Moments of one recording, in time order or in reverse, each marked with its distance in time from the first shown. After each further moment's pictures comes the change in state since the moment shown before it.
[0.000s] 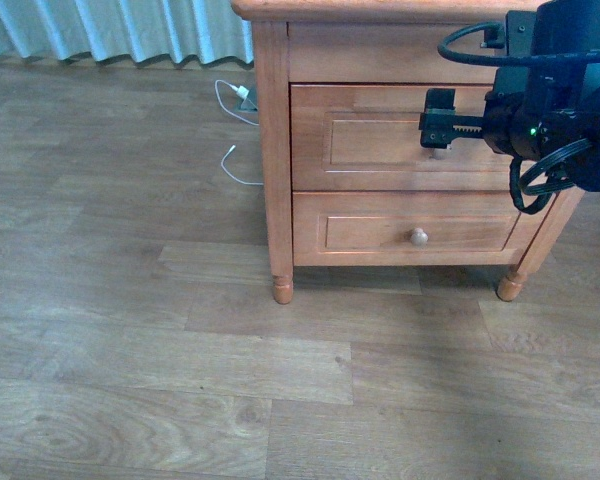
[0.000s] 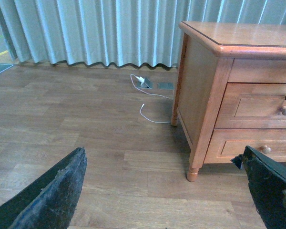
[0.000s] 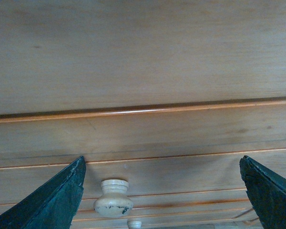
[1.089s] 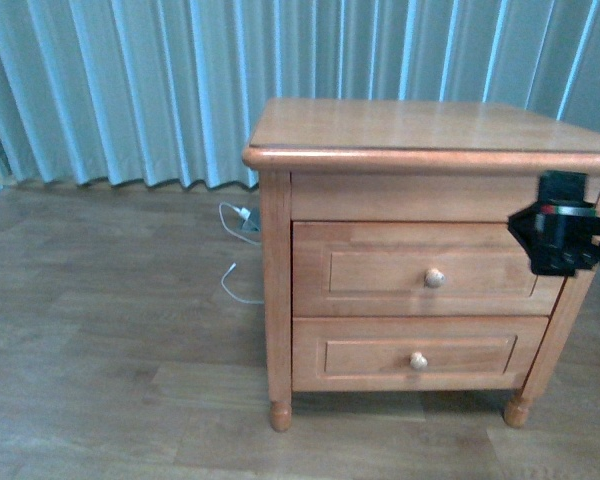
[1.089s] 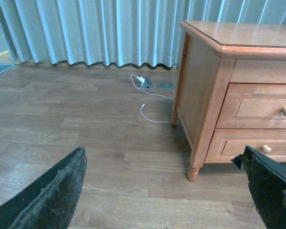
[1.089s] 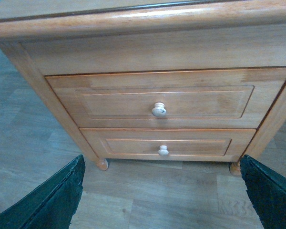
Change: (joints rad) left arm 0.000 0.000 0.000 0.000 0.000 0.000; right arm -0.010 -0.880 -0.756 -0.124 -0.208 0.018
